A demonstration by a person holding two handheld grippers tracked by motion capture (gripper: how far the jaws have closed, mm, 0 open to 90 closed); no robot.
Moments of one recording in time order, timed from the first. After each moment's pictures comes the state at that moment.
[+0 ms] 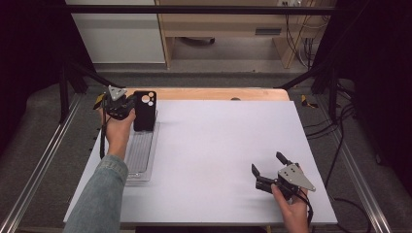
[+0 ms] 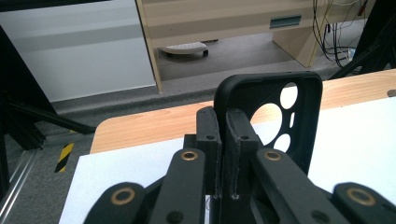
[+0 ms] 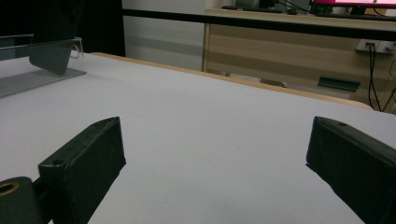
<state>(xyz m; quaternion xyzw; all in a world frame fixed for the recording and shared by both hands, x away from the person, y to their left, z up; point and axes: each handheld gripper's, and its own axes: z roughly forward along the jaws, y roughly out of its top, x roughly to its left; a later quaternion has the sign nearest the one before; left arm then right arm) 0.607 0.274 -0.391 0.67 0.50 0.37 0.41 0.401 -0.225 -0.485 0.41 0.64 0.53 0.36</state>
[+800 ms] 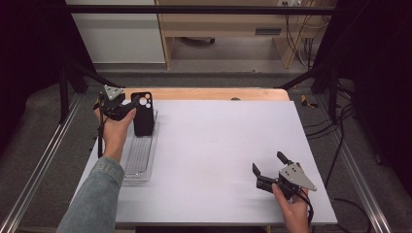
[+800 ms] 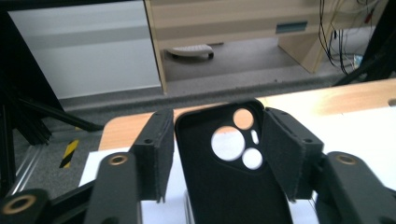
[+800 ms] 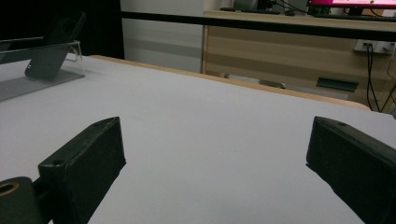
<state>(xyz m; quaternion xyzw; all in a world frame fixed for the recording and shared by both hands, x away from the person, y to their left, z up) 0.597 0.274 -0.380 0.66 0.52 0.37 0.41 0.402 -0.227 -0.484 0.41 0.64 0.53 0.37</state>
